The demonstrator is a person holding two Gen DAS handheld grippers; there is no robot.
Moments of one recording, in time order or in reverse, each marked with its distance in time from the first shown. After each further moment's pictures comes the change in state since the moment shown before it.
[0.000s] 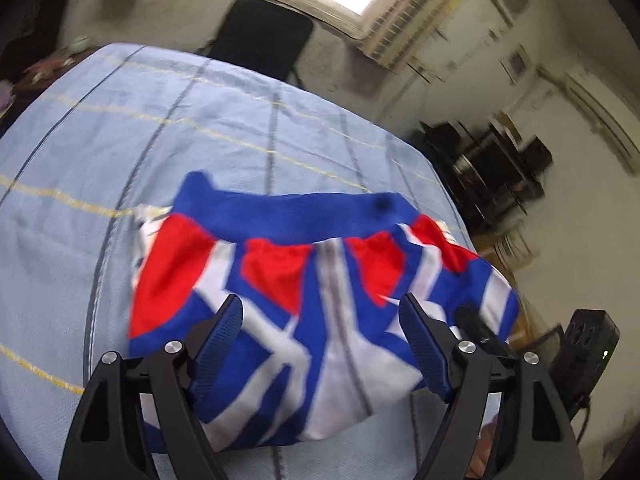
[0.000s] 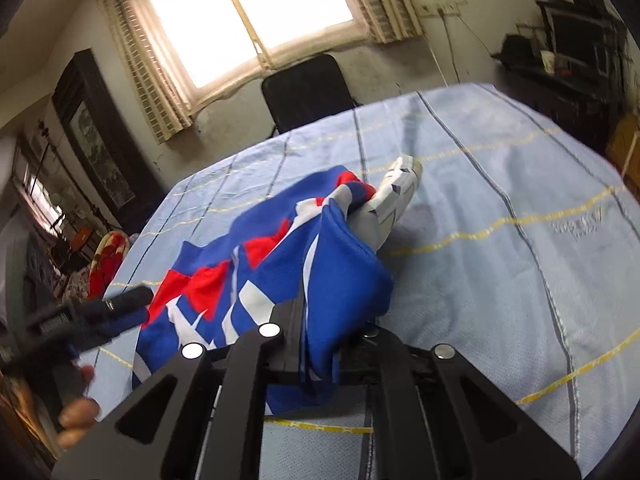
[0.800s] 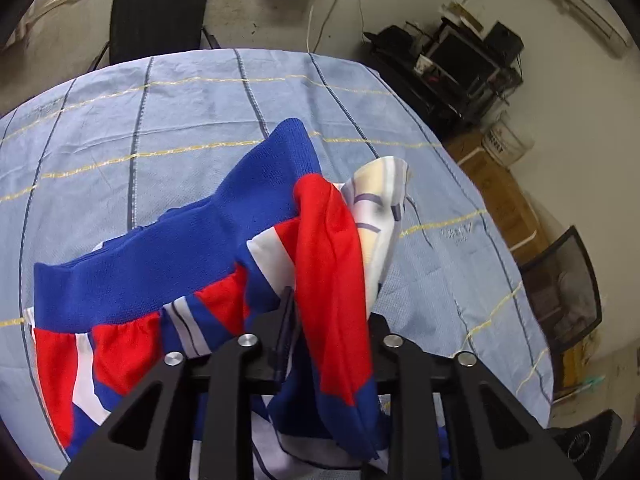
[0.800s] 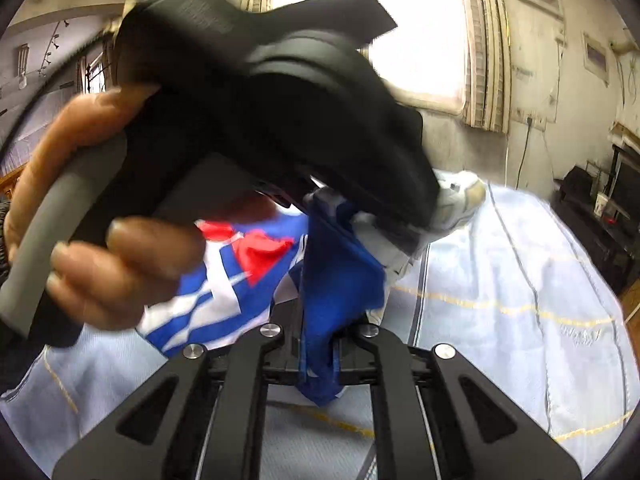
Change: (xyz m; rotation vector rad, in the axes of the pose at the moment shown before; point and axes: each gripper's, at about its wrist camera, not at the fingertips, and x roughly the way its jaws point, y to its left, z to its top) left arm 0.106 -0.091 0.026 0.265 0.234 -0.005; right arm -0.007 0.056 -0.052 -0.459 -0.100 0.048
